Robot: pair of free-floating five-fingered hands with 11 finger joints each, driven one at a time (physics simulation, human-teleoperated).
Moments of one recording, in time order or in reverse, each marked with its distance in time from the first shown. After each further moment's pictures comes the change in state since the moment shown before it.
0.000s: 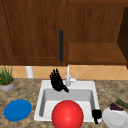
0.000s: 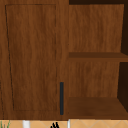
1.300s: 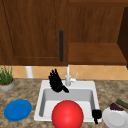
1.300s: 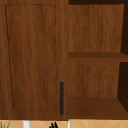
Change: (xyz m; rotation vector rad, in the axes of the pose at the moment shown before) left hand 0.023 0.032 -0.007 0.031 0.020 -0.002; right hand 0.000 0.000 0.000 0.000 0.000 0.000
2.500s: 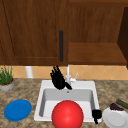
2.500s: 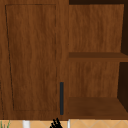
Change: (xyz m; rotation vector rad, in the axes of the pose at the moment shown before) left hand 0.008 0.021 -0.034 0.043 0.022 0.001; right hand 0.000 0.000 0.000 0.000 0.000 0.000
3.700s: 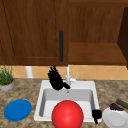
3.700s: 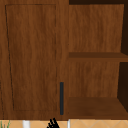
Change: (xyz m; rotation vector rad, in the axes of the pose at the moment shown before) left hand 0.004 0.012 0.007 0.047 0.018 -0.059; right hand 0.000 0.000 0.000 0.000 0.000 0.000
